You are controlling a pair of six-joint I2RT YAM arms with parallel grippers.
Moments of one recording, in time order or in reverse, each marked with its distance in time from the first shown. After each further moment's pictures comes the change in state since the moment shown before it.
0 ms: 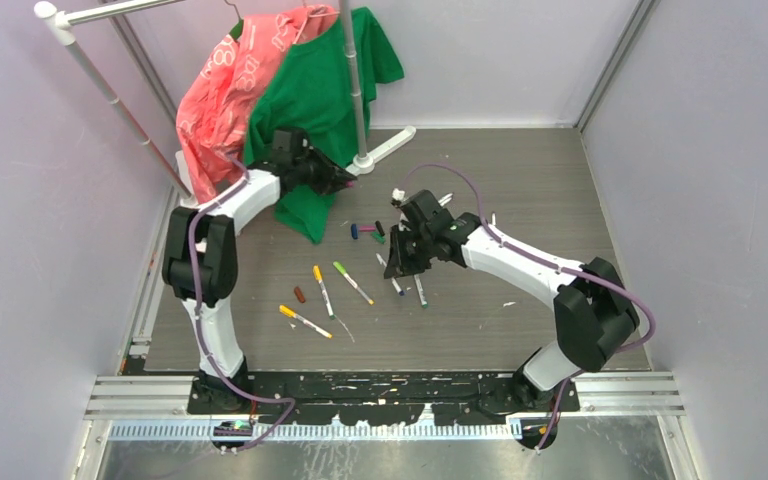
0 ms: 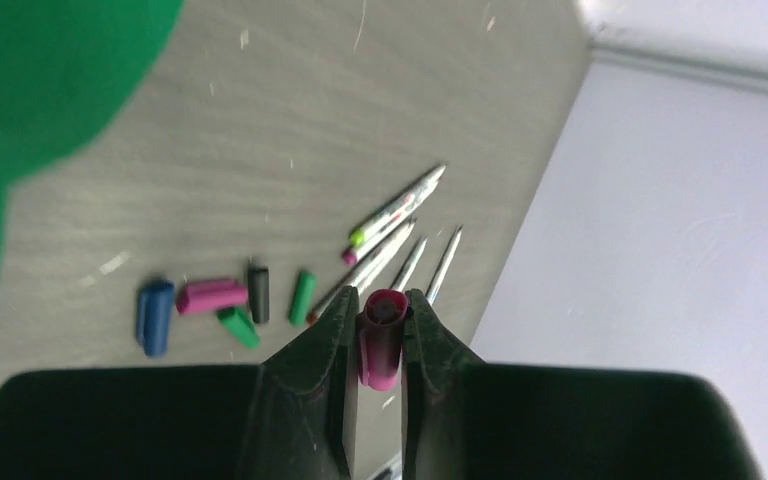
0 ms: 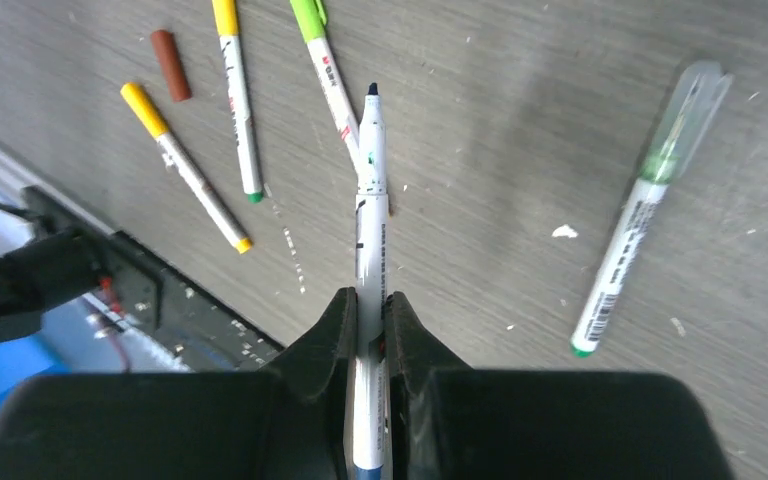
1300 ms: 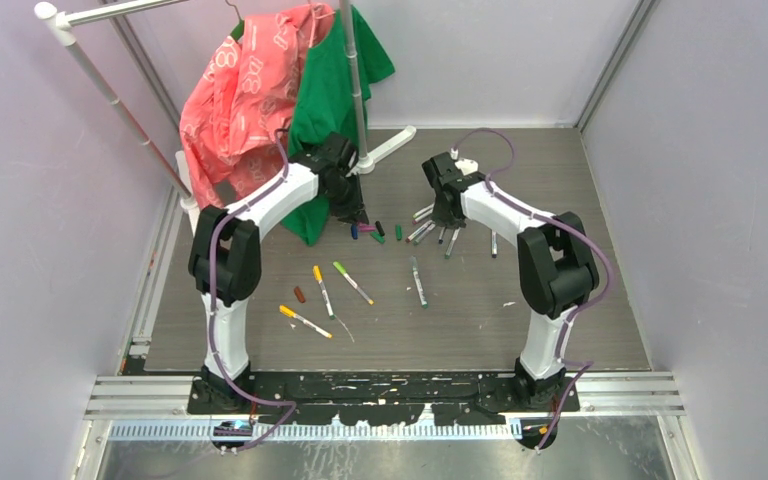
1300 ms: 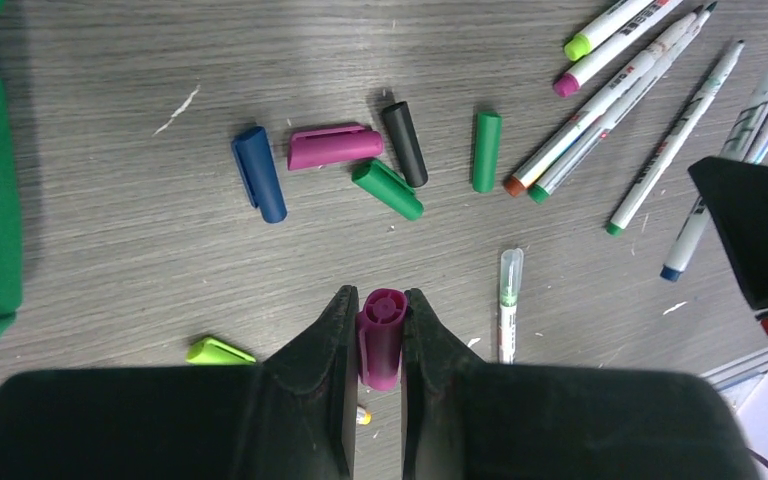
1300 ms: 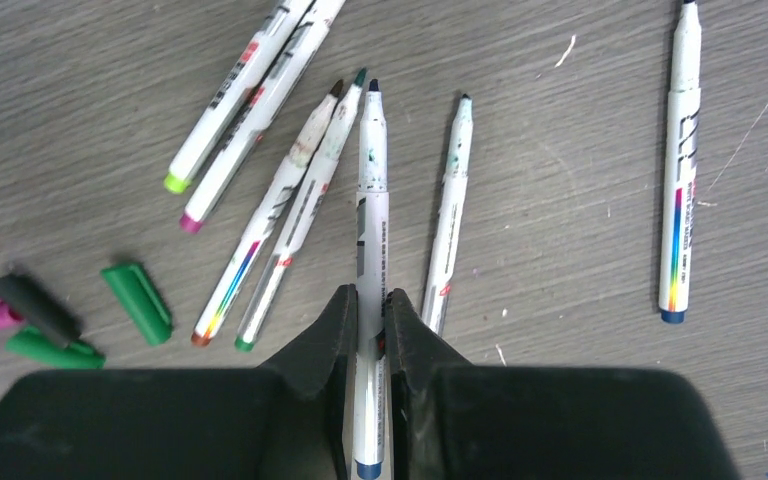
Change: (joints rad) left arm -0.170 0.064 0.201 -0.491 -0.229 0.486; right arm -0.264 0.304 0.244 -0.102 0.529 0.125
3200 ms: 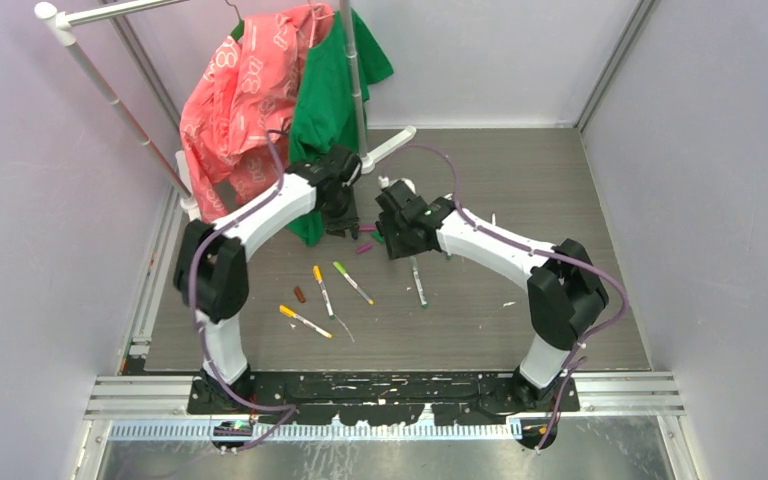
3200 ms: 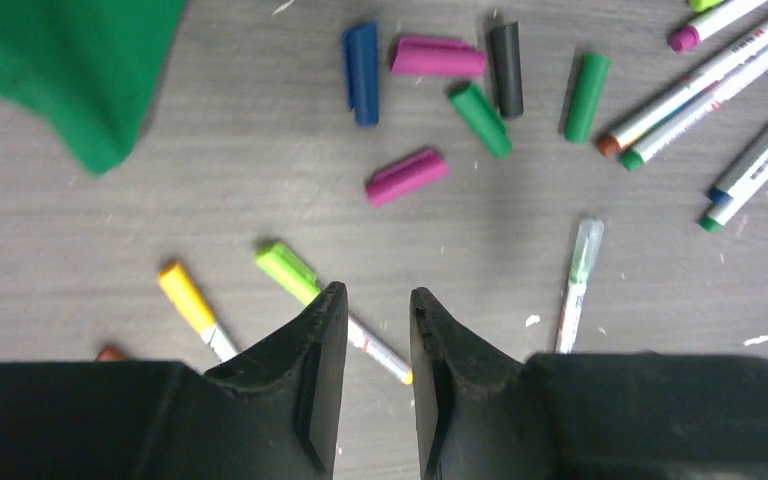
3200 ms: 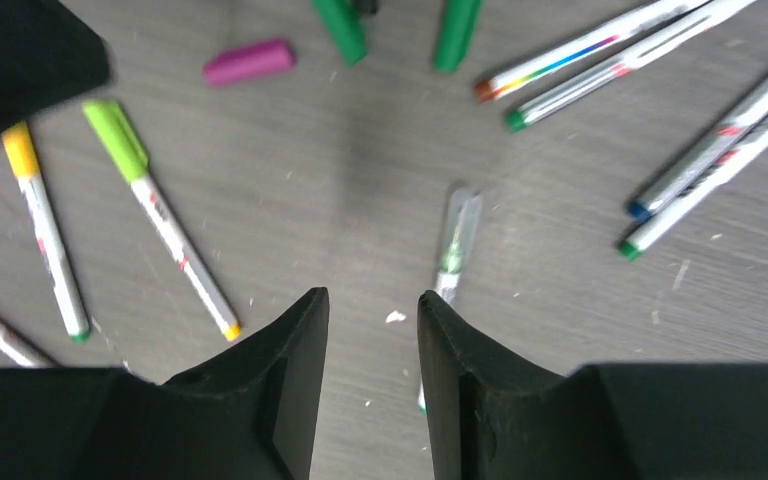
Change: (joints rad) left arm -0.069 -0.064 -0.069 -0.094 -0.218 -0.060; right arm 0.288 -0.146 -0.031 -0.027 -0.125 -0.229
